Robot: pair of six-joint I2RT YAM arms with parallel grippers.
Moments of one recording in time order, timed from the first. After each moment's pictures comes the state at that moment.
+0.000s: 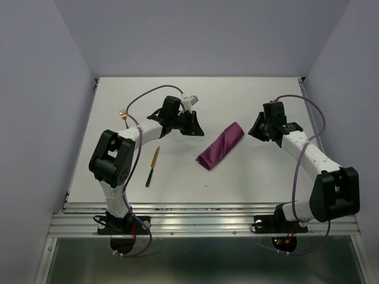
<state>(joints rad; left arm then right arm) -0.48 1.85 1.20 -0.04 0.62 -0.41 0.17 1.34 0.98 -0.46 0.09 0.63</state>
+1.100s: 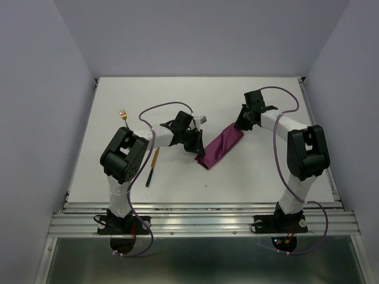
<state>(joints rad) -0.60 1.94 1.15 -0.14 0.52 -0.38 0.24 1.90 1.31 -0.37 0.02 0.67</state>
